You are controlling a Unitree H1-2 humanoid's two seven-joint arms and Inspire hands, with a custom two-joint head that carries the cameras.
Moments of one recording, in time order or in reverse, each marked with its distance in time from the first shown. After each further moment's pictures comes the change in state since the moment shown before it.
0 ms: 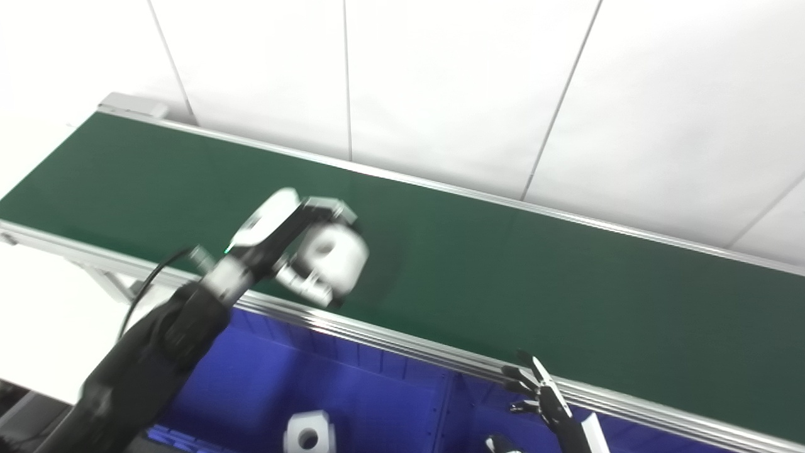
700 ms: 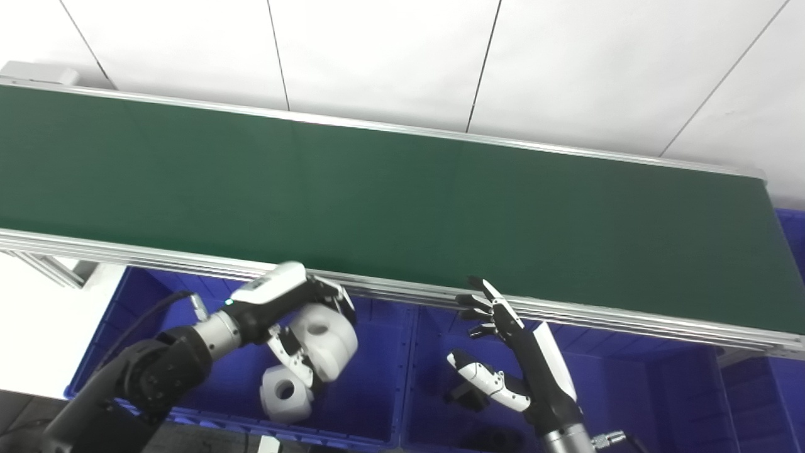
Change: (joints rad) left arm 0.025 -0.008 -0.239 -0.106 0.107 0.174 -0.323; right arm -0.011 0.030 0.002 -0.080 -0.033 0.140 0.031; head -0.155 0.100
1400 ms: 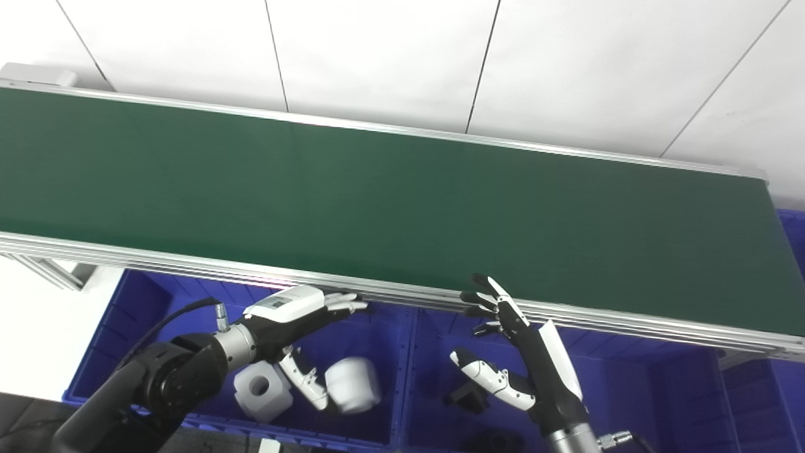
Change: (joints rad) left arm 0.021 -0.019 0.004 -0.092 -0.052 0.112 -0.100; right arm 0.007 -0.003 -0.001 -0.029 0.003 0.027 0.007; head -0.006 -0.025
